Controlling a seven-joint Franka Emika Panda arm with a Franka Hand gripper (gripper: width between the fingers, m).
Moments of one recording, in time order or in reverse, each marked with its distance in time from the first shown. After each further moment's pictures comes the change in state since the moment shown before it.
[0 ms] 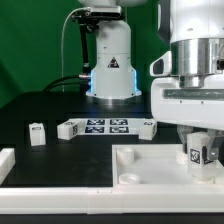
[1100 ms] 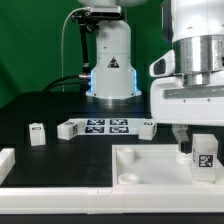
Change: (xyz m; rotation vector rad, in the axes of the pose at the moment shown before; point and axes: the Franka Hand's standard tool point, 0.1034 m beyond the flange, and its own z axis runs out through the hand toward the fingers) arm -0.004 -0.009 -0.004 0.050 -0.004 -0.259
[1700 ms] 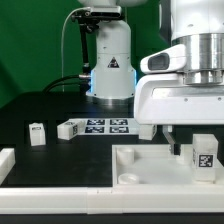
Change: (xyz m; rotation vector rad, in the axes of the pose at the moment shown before) arm 0.009 0.002 0.000 -0.034 0.020 -0.810
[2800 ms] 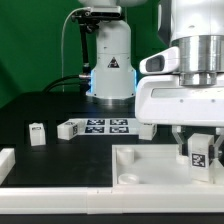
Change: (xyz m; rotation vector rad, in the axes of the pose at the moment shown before) arm -0.003 0.002 0.002 -0.014 0.002 0.597
